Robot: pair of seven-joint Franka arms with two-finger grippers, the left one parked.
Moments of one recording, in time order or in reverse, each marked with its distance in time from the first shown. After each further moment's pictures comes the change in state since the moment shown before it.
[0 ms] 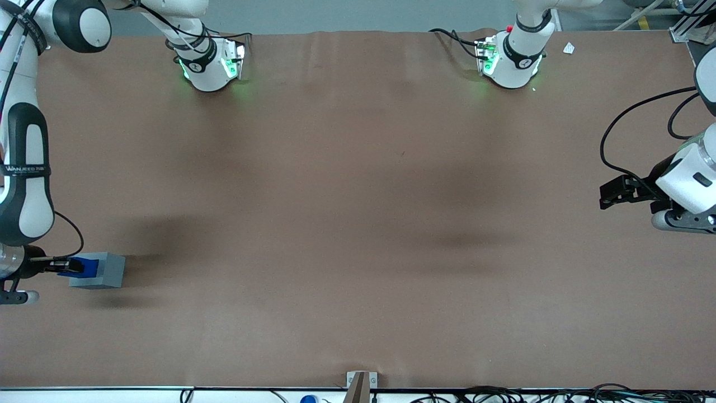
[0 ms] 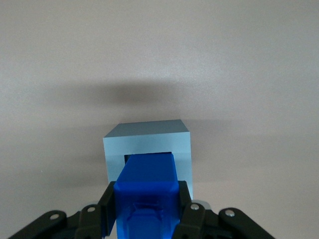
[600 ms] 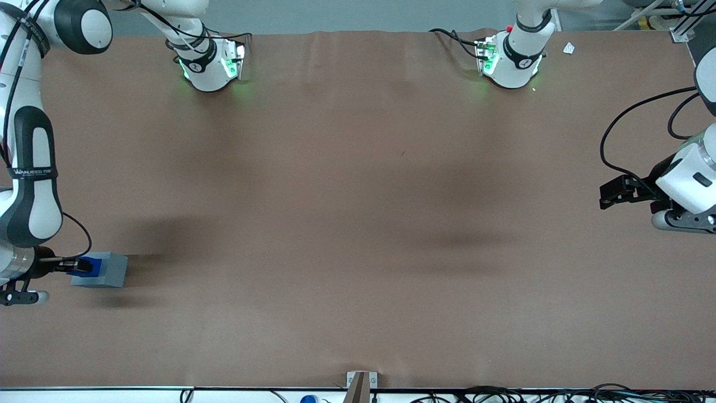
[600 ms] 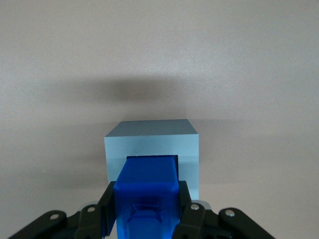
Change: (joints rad) arm 0.004 0.010 0.009 -0.017 0.001 0.007 0.013
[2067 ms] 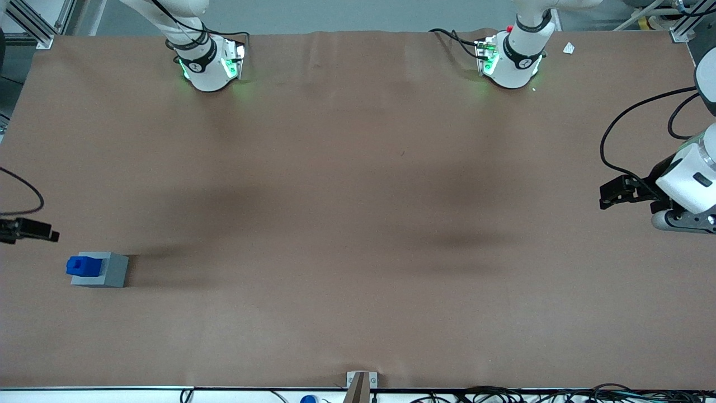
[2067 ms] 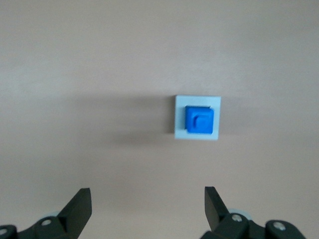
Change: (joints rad) arm 0.063 -0.365 0.013 0.009 0.056 -0.361 0.009
